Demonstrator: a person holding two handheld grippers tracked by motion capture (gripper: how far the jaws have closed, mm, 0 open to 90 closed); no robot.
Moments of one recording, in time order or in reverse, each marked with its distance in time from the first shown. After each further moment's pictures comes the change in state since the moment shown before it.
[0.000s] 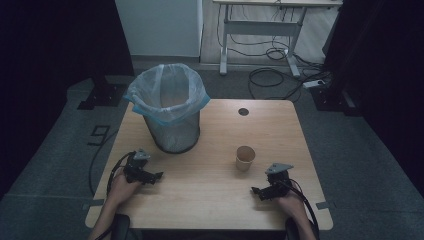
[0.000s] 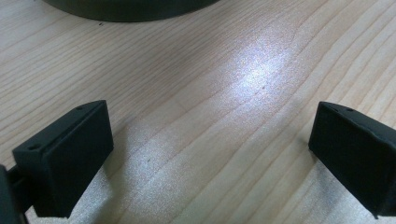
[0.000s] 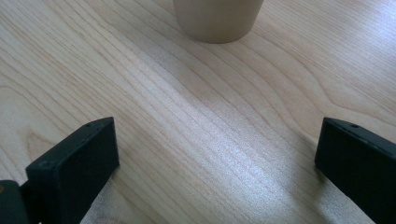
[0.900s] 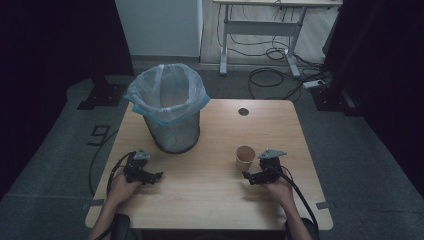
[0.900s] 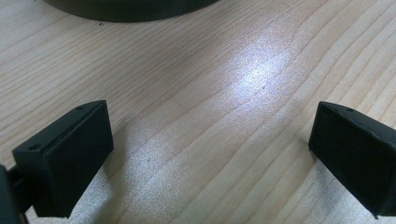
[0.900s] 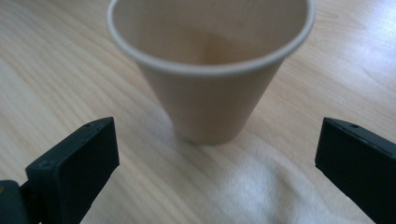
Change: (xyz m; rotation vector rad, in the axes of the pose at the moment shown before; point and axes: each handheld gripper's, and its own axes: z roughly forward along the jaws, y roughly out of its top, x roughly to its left) left arm 0.000 0.000 0.000 0.000 0.000 0.000; right arm -0.003 0.049 0.016 -0.097 -0.006 0.073
